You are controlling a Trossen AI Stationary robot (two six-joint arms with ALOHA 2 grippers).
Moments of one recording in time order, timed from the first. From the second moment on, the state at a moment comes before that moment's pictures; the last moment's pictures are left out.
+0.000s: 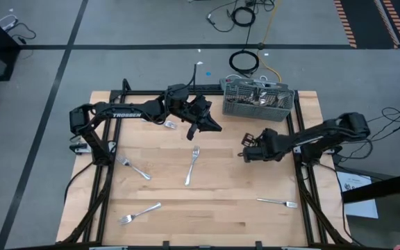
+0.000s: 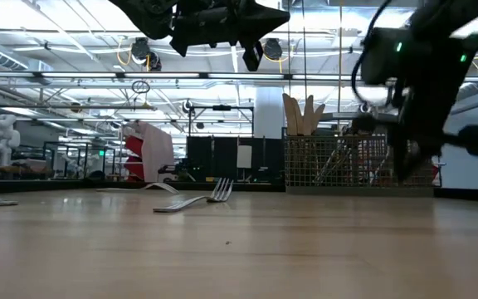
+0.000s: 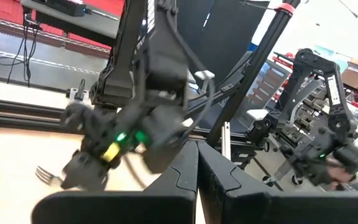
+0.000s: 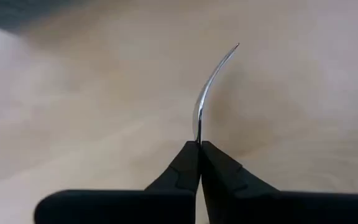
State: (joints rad) left arm 0.31 1.70 1.22 0.36 0.78 -0.27; right arm 0.09 1.42 0.65 -0.74 0.52 2.10
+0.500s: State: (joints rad) left arm 0.31 1.70 1.22 0.36 0.71 -0.32; right arm 0.32 1.11 0.87 -0.63 1.08 1.30
